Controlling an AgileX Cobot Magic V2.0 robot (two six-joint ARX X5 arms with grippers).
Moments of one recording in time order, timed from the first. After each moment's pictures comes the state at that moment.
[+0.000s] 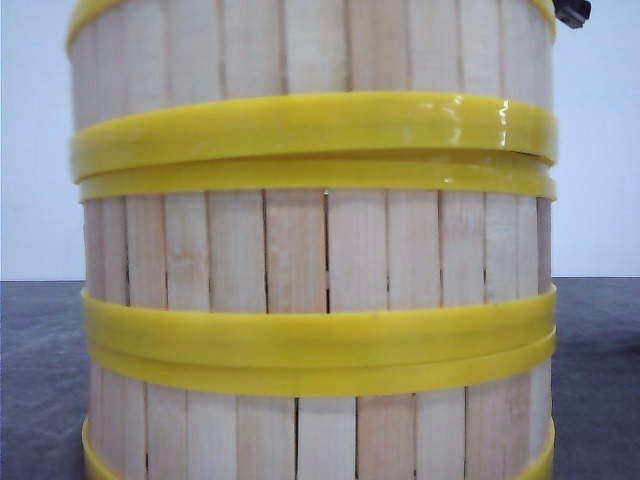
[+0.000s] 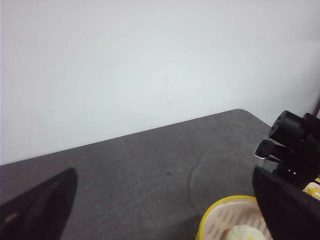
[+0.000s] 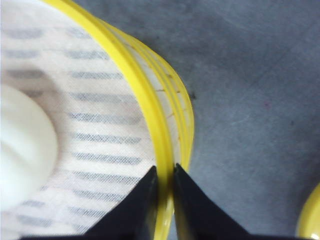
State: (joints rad) left arm -0.70 1.03 2.29 -1.42 -0.24 -0.07; right arm 0.61 1.51 1.55 -1.27 -0.19 0.18
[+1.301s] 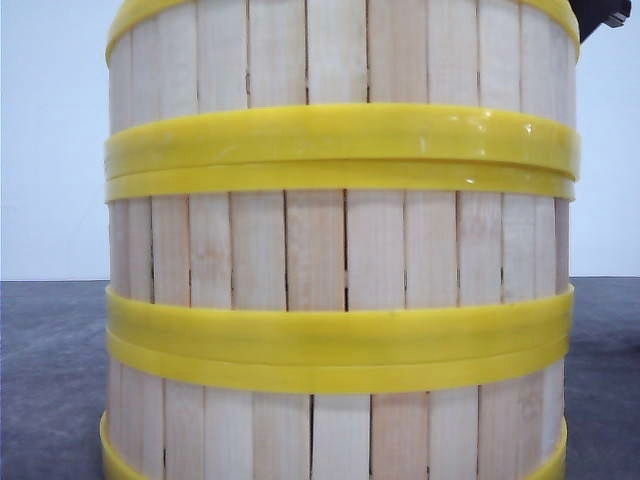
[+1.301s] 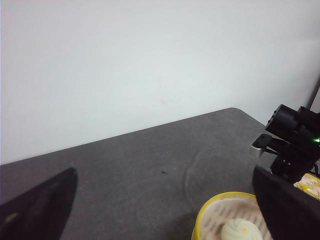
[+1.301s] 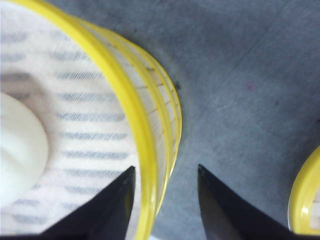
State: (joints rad) left arm -0.70 1.03 2.29 -1.42 -0.21 -0.07; right arm 0.52 1.51 1.55 -1.31 -0.18 0.19
